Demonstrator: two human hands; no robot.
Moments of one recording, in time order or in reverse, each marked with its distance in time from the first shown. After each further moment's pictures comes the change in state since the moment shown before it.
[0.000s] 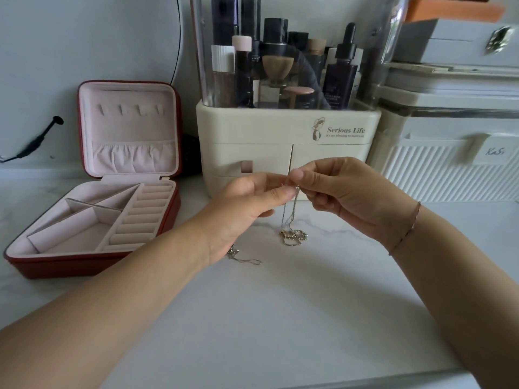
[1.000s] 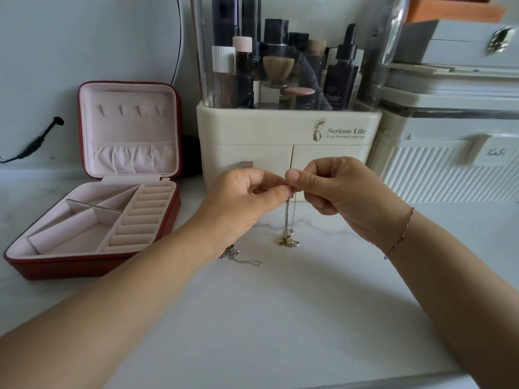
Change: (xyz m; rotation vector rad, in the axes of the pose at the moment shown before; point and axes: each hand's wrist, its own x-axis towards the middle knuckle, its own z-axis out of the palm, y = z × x) left_hand -0.002 0.007 0.001 0.165 0.167 0.154; right_hand 0.000 0.002 0.006 -0.113 0.096 -0.071
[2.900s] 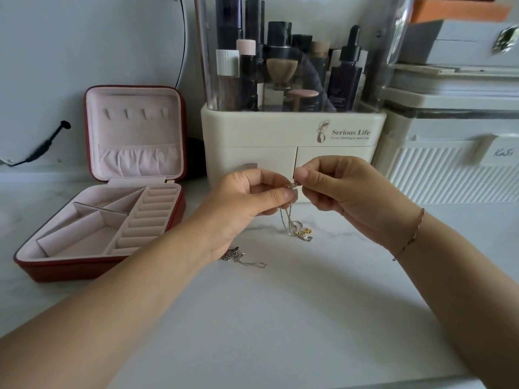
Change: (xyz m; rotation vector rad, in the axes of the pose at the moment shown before) left_hand 0.000 0.004 -0.006 -0.203 -0.081 -0.160; right_hand -0.001 -0.002 -0.001 0.085 -0.031 -0.020
